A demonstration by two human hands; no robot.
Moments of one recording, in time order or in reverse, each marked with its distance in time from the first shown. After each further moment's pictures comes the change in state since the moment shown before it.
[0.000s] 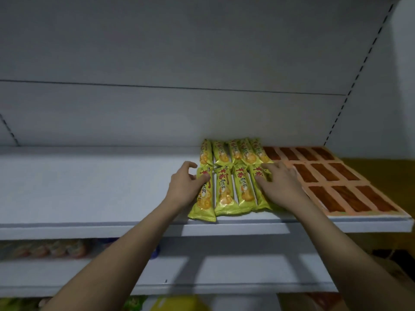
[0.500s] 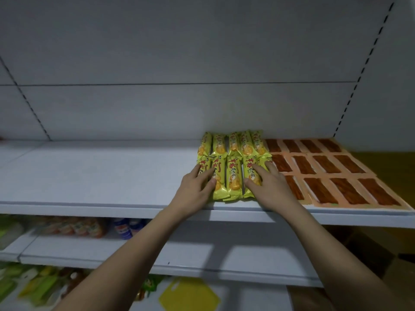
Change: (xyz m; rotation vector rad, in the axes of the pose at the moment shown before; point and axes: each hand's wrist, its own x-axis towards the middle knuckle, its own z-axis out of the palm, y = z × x) left_hand -0.049 0.010 0.041 0.386 -0.104 0.191; right_hand -0.019 0.029 0.008 0.175 -0.151 -0.111
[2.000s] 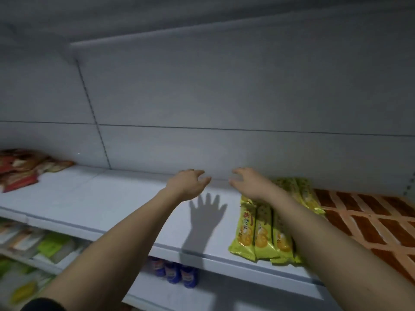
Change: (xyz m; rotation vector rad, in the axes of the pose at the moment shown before) left_hand 0.067 -0.026 -0.158 0.477 0.010 -0.302; right_hand 0.125 -0.154 0.002 -0.091 -0.167 -0.361
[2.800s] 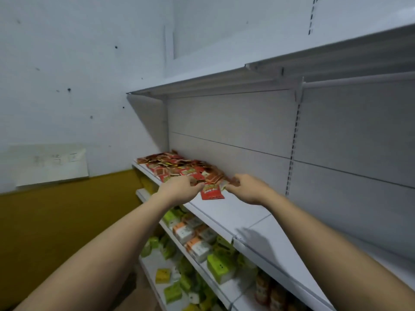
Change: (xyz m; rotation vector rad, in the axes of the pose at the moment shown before) left_hand -0.190 -0.543 -0.229 0.055 0.305 -0.557; right_hand 0.111 -0.602 0.186 -0.023 -0.147 -0.591
